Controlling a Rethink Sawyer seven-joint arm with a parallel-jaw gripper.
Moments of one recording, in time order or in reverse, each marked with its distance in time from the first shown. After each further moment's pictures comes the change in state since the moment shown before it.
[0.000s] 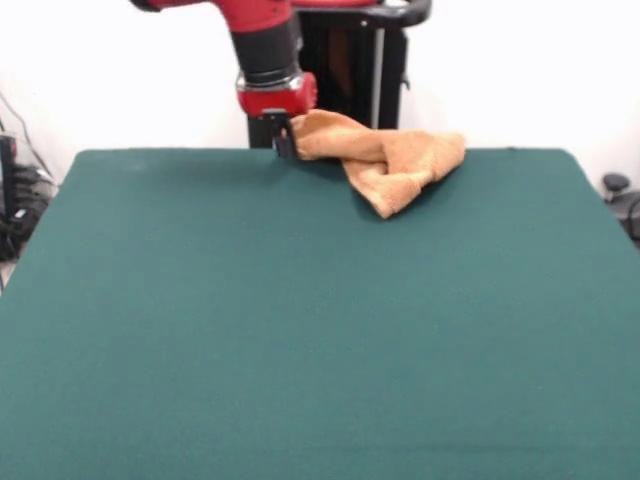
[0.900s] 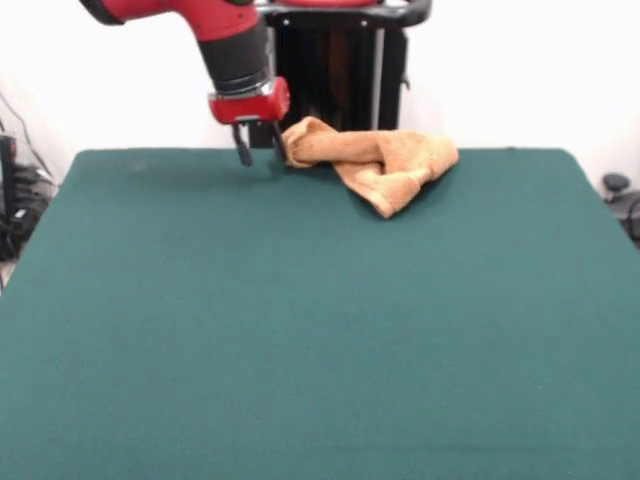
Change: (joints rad) arm -0.181 -0.021 0.191 -0.048 -0.111 0.208 -0.020
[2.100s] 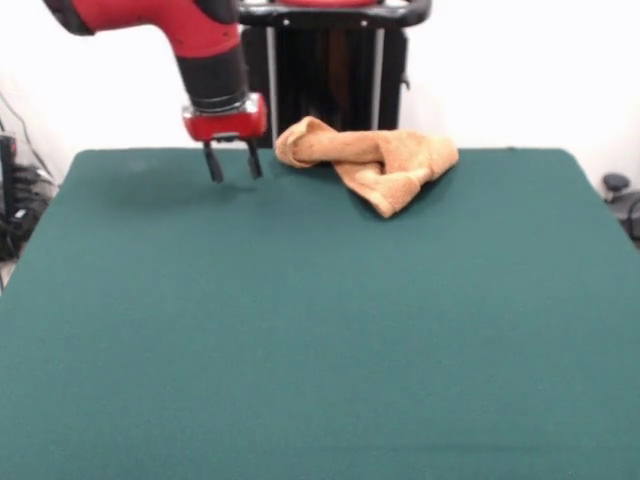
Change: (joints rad) arm 0.062 -0.023 0.058 -0.100 -0.071 0.165 -0.097
